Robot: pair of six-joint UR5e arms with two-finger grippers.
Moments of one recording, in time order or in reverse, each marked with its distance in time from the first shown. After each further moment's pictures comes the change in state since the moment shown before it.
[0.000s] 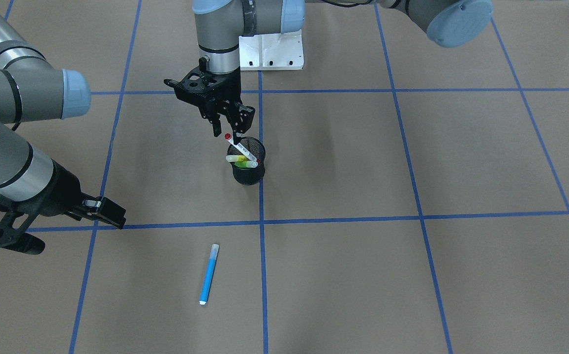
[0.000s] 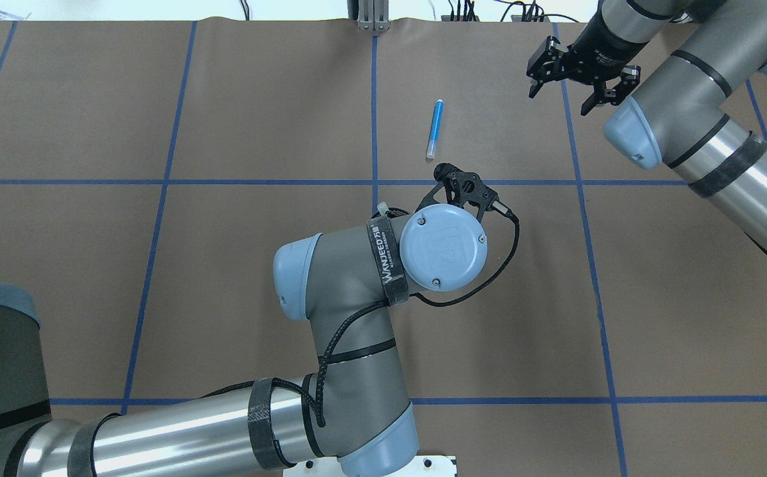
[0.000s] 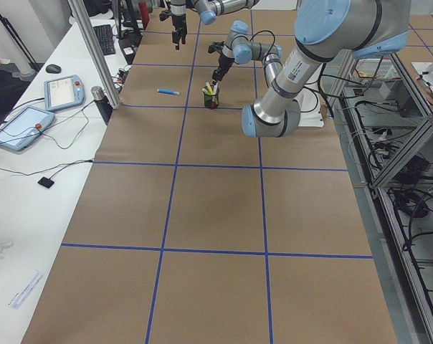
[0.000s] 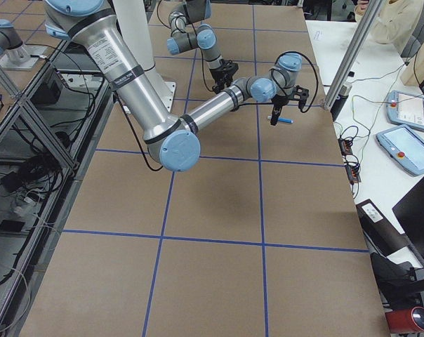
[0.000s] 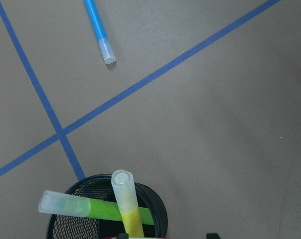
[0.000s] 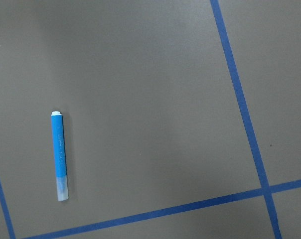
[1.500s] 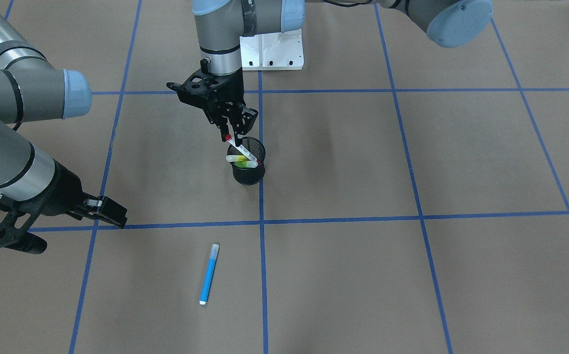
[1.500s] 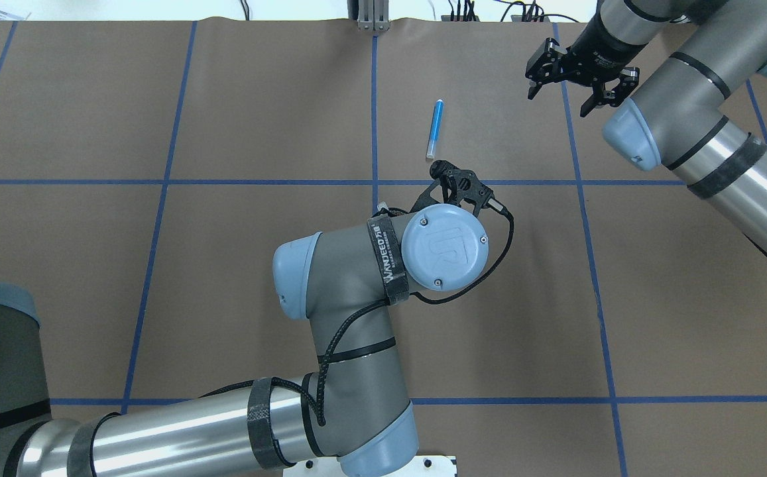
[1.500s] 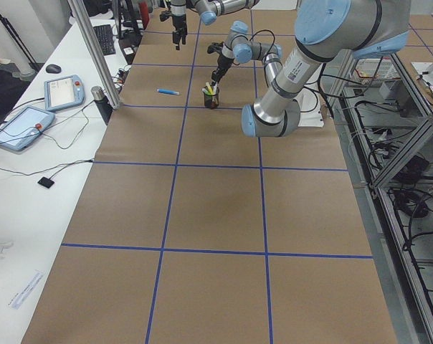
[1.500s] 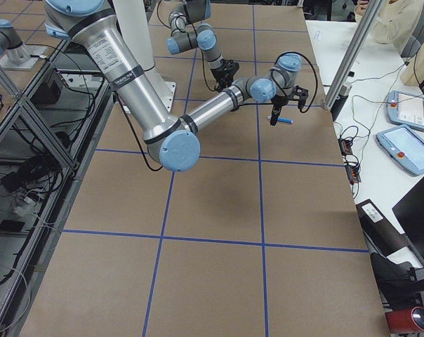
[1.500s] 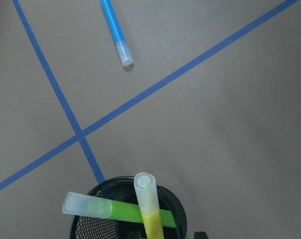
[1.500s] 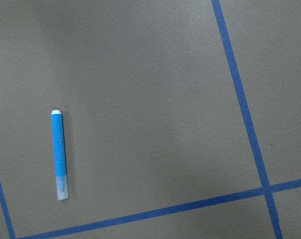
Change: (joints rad) left arm -0.002 0.000 -0.003 0.036 0.027 -0.001; right arm -0.004 -0.002 0.000 0.003 0.000 0.000
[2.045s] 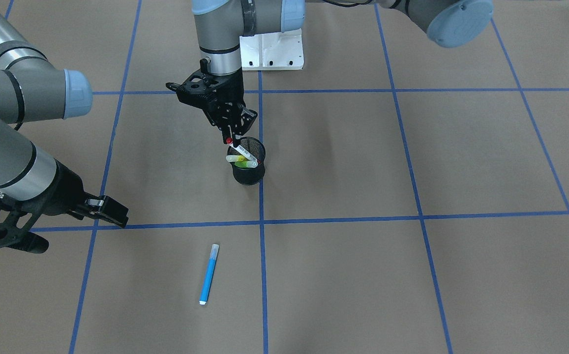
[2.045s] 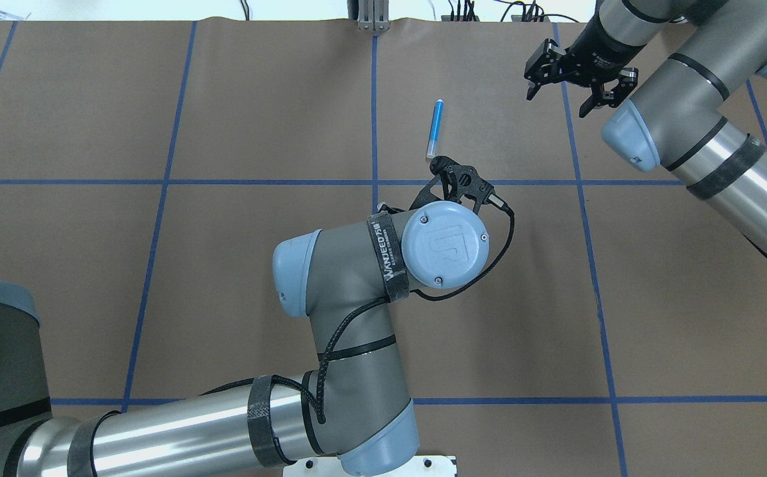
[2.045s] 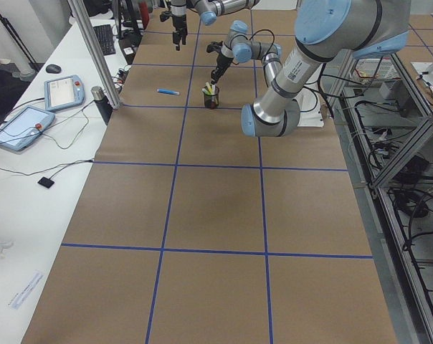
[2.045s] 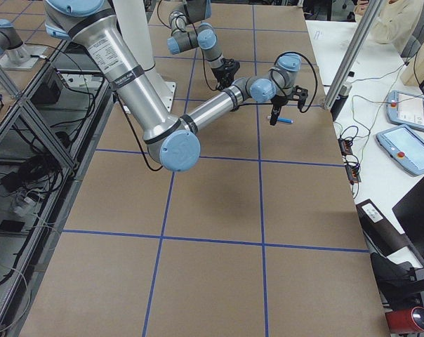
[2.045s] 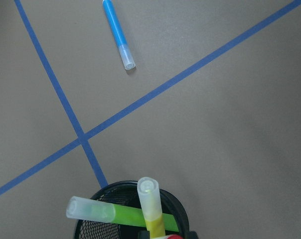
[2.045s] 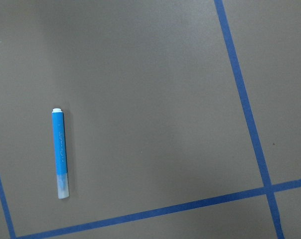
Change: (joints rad) left arm -0.004 -0.002 -0.001 -0.001 0.014 0.001; right arm -0.002 0.000 0.000 0.003 0.000 0.000
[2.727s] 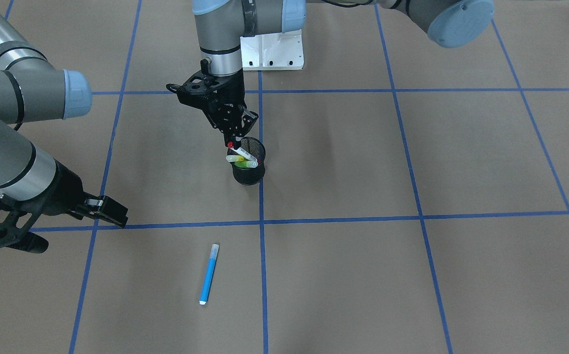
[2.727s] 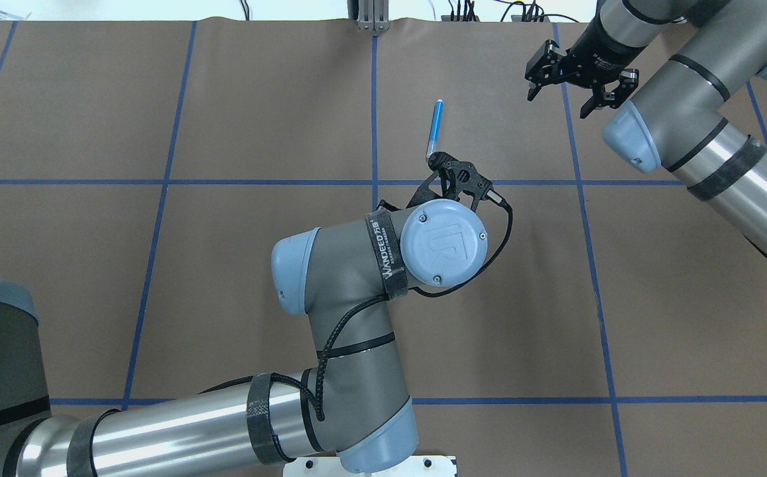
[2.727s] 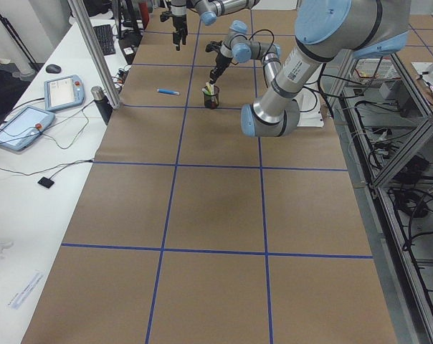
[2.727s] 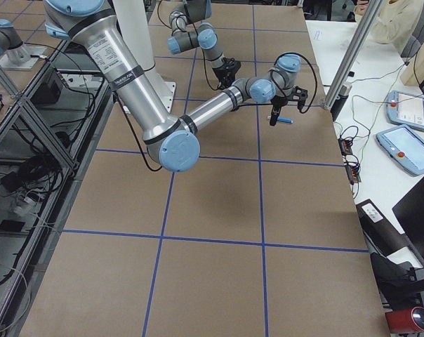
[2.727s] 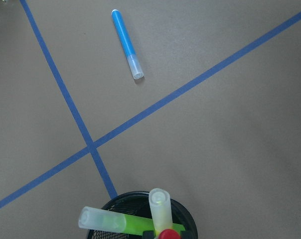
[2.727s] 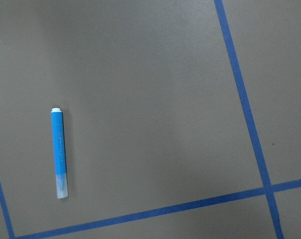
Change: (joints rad) left arm -0.003 0.002 0.002 -0.001 0.020 0.000; right arm 0.000 -0.004 0.000 0.003 0.000 0.000
